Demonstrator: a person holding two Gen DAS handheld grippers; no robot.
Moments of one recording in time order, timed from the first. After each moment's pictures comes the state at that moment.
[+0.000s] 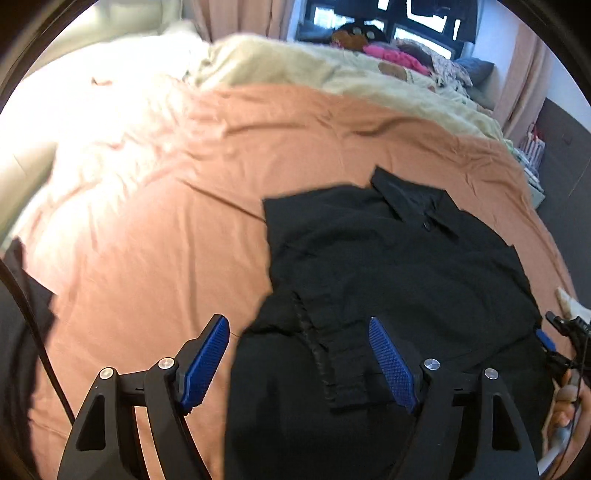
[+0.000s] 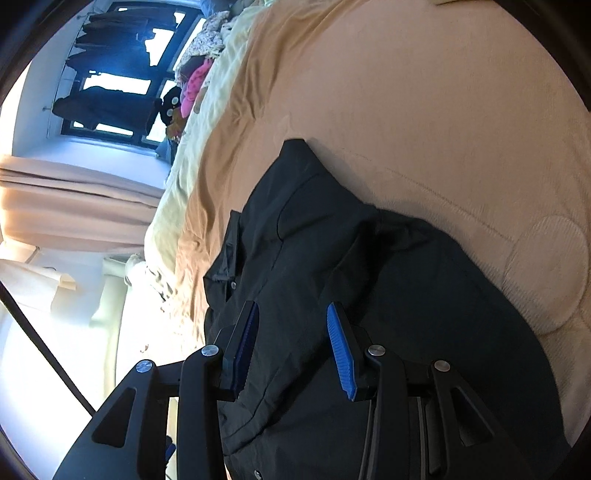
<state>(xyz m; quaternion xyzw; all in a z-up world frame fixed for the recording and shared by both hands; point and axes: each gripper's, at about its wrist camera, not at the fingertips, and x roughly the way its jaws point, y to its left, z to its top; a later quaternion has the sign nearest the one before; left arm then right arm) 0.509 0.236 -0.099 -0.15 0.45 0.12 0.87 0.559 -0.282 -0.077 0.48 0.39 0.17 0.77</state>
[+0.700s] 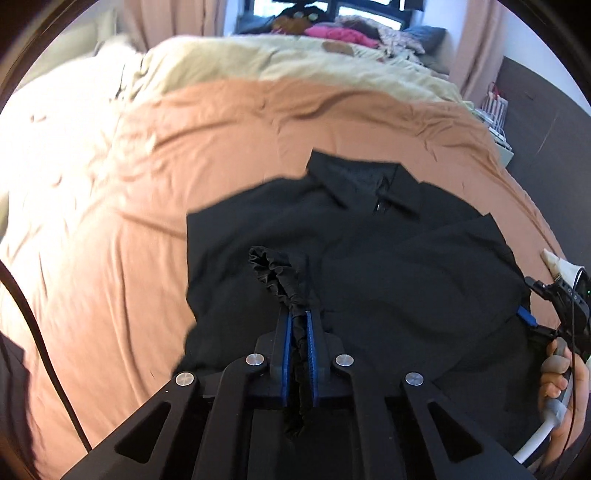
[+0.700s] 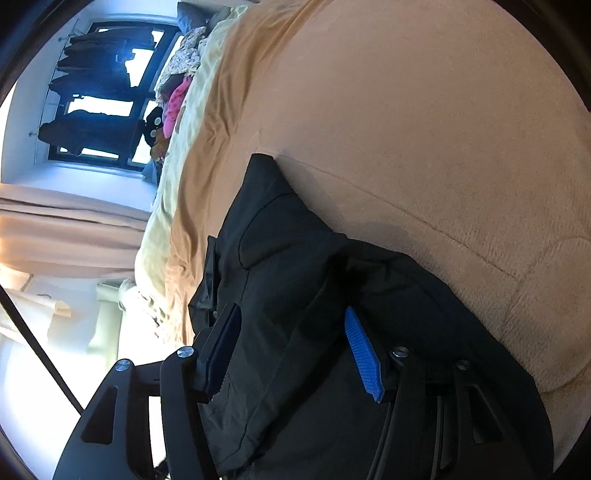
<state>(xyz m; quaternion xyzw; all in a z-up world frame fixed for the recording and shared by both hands) 0.556 0.192 -0.096 -0.08 0.46 0.05 0.88 0.589 -0.294 -0.101 0.51 0.37 0.12 0.76</state>
